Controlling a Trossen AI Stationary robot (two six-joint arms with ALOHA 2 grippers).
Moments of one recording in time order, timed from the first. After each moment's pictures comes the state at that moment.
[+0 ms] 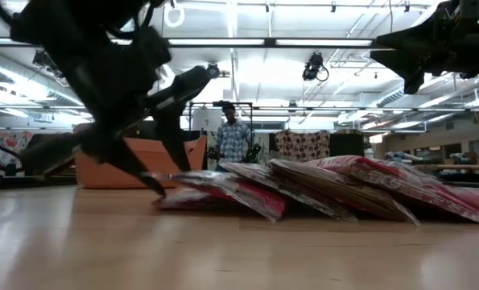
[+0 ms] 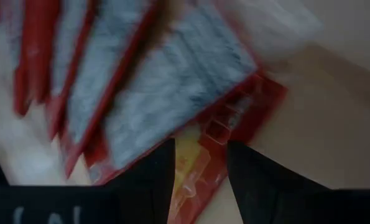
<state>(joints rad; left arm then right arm) -0.42 1.77 0.88 -0.11 -0.42 0.77 0.06 0.22 0.01 0.43 0.29 0.13</state>
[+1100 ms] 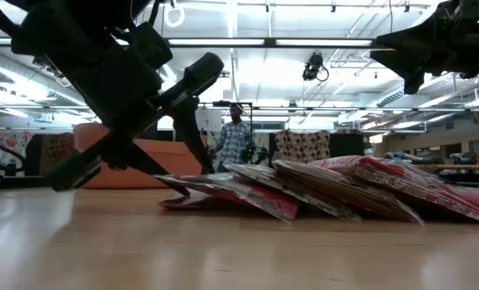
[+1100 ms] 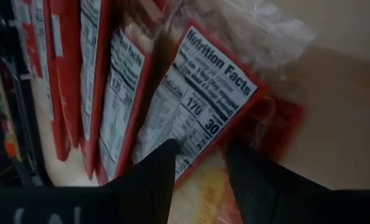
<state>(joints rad) -0.43 1.83 0.88 0.07 -0.47 1.00 0.06 0.22 0.01 0.43 0.29 0.13</state>
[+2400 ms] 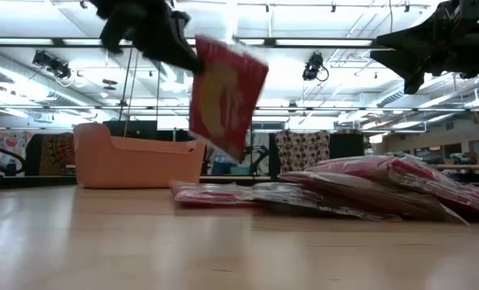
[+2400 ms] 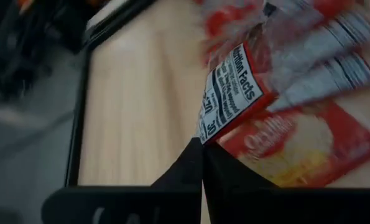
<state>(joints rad) -0.20 1.31 0.88 -0.21 -0.42 0.35 0.06 0.22 0.01 0.43 0.29 0.13</state>
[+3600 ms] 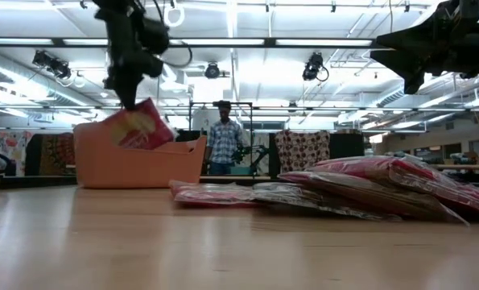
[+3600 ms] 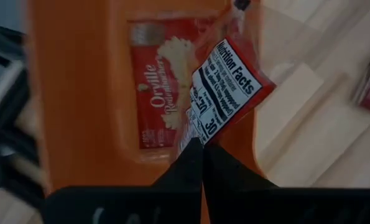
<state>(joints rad) 0.79 1.44 1.29 -1.21 0.02 0.12 0.06 0.22 0.01 0.43 0.29 0.13</state>
